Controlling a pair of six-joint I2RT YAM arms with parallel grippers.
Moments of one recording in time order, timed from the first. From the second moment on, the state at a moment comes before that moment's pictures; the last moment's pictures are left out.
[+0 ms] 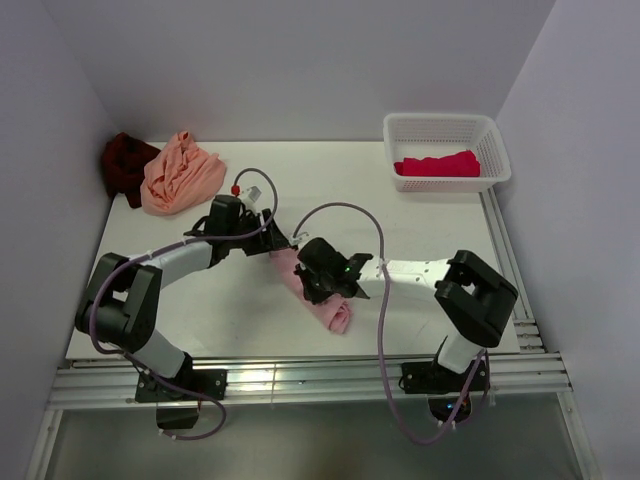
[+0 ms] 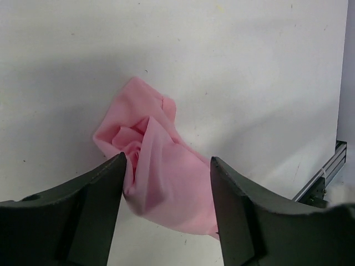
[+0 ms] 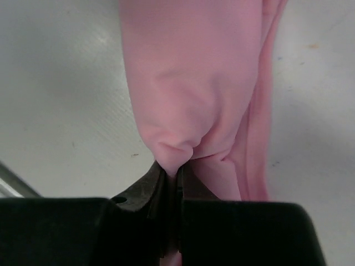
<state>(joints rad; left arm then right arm) -0.37 1.58 0.82 0.06 0.42 -0.56 0.99 1.64 0.93 -0.23 0.07 0.36</state>
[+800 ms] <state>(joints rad) -0.31 1.45 0.68 0.01 0.32 -0.59 0.73 1.71 0.74 0.11 -0.63 0.45</state>
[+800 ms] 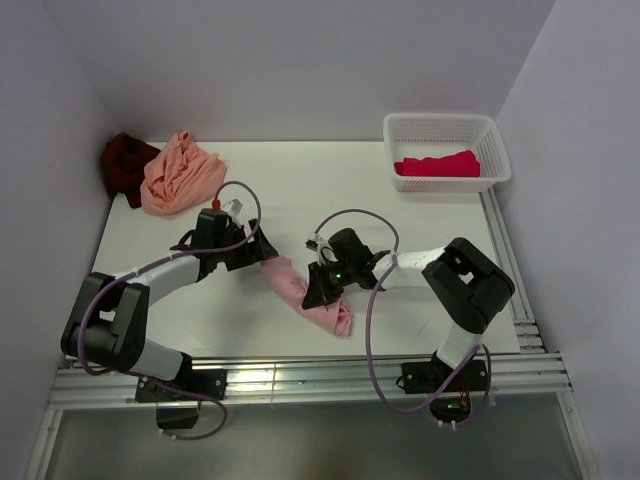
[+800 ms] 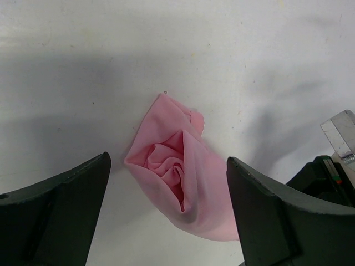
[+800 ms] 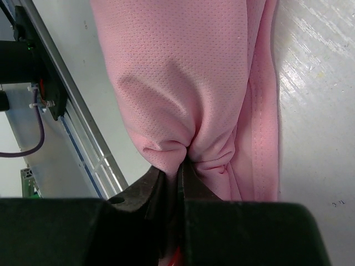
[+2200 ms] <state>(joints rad) -0.25 1.59 0.56 0.23 0.48 -0.70 0.72 1.58 0.79 -0.11 -0.48 0.44</state>
